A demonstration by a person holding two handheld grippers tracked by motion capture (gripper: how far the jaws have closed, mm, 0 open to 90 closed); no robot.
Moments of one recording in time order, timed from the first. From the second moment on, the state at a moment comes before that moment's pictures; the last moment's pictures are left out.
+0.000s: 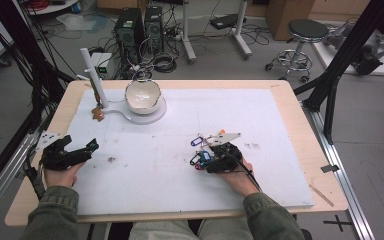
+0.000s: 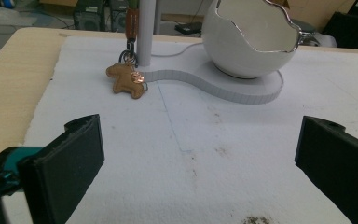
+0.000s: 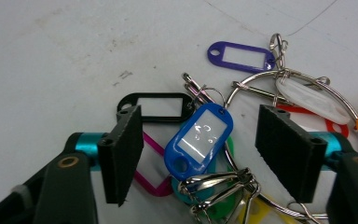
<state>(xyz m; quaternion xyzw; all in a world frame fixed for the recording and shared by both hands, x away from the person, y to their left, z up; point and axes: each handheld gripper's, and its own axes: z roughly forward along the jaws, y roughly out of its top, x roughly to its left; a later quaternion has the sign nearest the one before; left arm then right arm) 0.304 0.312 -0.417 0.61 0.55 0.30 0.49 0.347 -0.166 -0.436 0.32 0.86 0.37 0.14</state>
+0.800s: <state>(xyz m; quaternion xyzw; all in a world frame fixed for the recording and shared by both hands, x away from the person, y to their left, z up) 0.302 0.314 -0.418 0.61 0.54 0.30 0.49 0.353 -0.161 -0.425 0.34 0.86 0.36 0.13</state>
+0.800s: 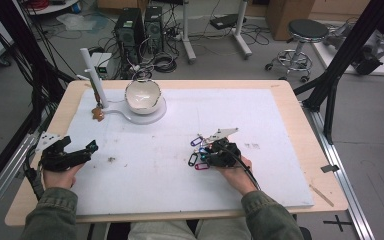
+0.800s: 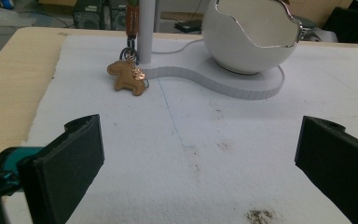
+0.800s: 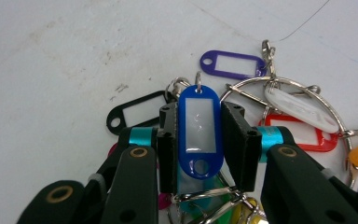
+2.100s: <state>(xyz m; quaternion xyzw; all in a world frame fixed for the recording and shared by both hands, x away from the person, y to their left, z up) 0.302 0.314 -0.419 0.61 0.54 0.29 0.50 0.357 -0.188 -0.373 0.37 0.81 0.46 0.08</state>
